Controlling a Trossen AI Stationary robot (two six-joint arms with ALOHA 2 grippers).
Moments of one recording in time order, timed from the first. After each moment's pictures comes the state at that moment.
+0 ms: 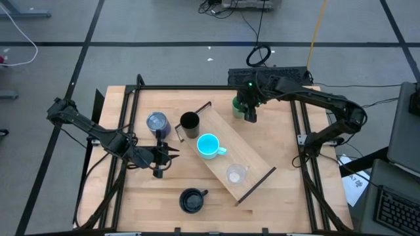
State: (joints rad) left arm -0.48 1.05 0.77 -0.42 -0.54 0.07; right arm -0.50 1.47 1.25 -0.77 -0.18 -0.38
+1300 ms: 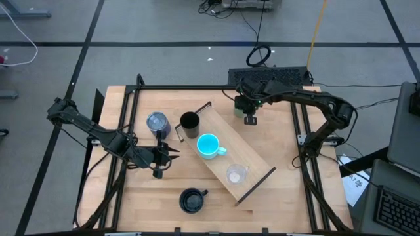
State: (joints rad) left arm -0.48 1.05 0.77 -0.42 -0.52 0.07; right arm -0.49 1.61 1.23 -0.83 -0.03 -0.48
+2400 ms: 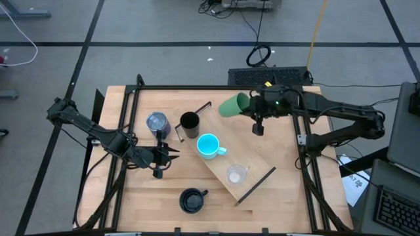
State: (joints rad) left arm -0.48 1.05 0.77 -0.41 -0.52 0.07; right arm -0.17 1.17 1.23 -0.65 0.04 -0.12
